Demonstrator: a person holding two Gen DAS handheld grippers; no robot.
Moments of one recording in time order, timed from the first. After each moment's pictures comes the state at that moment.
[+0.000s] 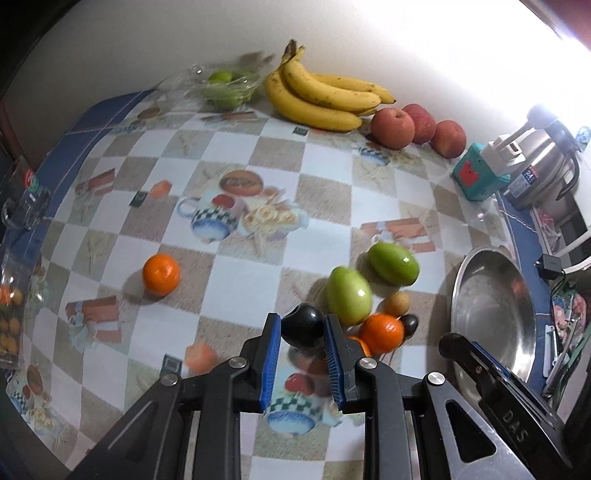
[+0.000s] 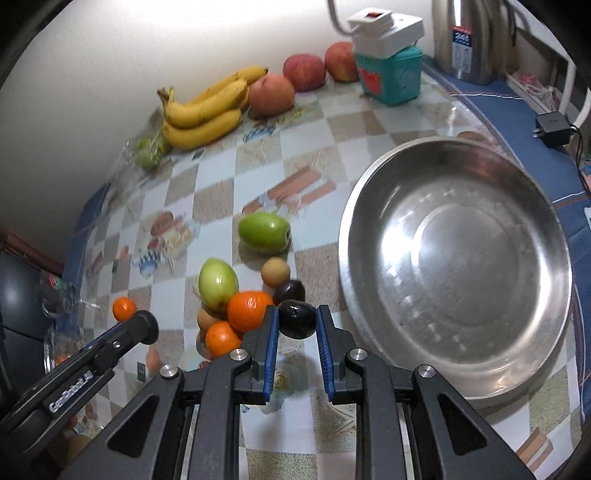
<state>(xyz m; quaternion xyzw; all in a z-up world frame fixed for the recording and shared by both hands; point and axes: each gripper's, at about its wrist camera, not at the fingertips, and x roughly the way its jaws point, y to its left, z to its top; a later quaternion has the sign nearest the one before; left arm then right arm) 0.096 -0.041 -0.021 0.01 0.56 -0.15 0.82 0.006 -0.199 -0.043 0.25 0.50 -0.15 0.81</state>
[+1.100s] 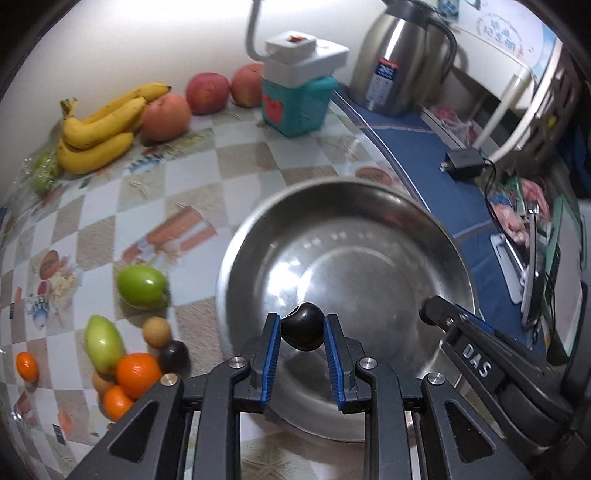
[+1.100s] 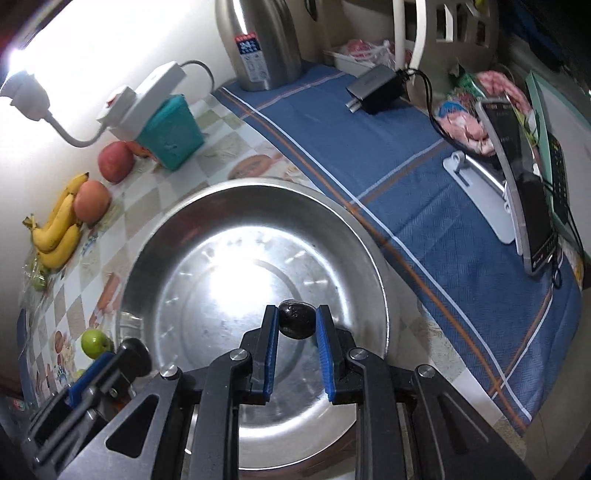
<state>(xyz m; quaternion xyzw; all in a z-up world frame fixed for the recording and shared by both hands) 0.030 -0.232 -0.043 0.14 0.53 -0.34 0.76 -0.071 -0.343 -0.051 0.31 0.46 -0.37 0.75</state>
